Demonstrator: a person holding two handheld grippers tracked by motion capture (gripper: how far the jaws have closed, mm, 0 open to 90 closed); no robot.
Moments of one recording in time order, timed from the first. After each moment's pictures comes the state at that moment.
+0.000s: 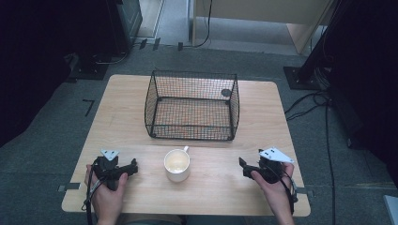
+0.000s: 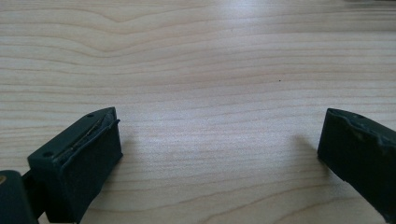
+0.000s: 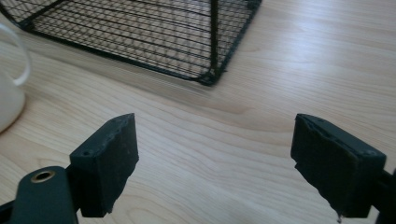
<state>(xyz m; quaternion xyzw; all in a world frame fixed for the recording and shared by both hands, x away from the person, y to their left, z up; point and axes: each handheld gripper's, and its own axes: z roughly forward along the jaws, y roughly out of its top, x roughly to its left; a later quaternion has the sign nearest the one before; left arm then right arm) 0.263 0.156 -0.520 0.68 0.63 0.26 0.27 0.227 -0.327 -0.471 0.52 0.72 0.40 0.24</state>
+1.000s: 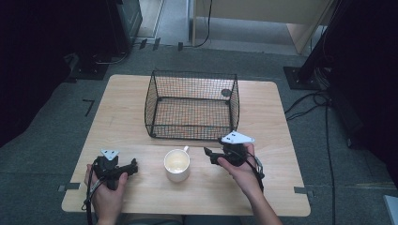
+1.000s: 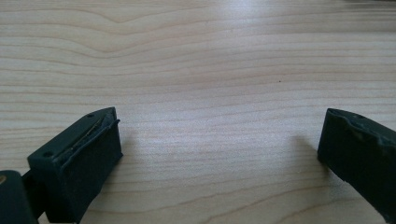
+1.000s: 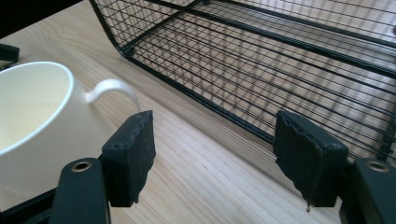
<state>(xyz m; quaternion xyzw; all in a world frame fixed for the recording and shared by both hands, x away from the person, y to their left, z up) 0.263 0.156 -0.520 0.68 0.63 0.26 0.27 0.281 -0.236 -0.461 0.43 0.77 0.45 0.16</state>
